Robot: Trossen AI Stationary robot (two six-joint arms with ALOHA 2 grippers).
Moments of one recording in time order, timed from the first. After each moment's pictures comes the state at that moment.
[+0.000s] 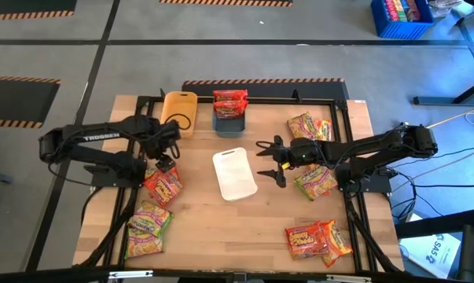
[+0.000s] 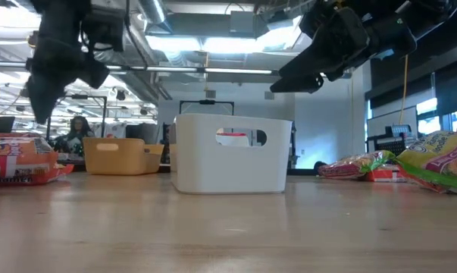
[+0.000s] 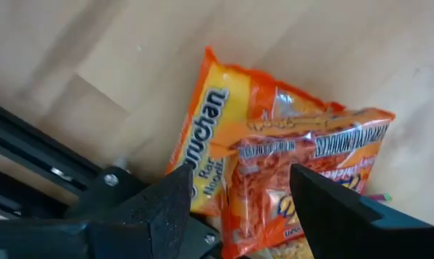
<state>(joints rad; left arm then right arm) 0.36 1.07 0.78 -1.25 0.15 -0.43 -0.01 1.29 0.60 0.30 -0.06 0.02</state>
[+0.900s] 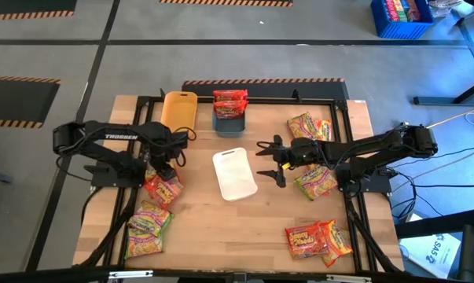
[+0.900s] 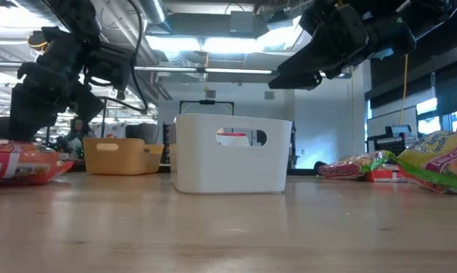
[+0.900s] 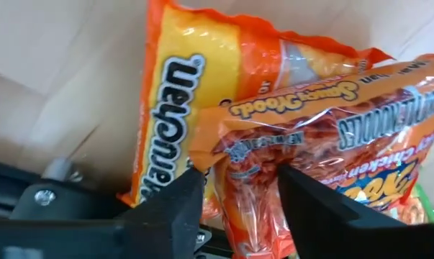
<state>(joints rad) 0.32 1.27 0.66 -1.13 0.28 -0.34 -0.01 1.29 0.60 0.32 -0.06 -0.01</state>
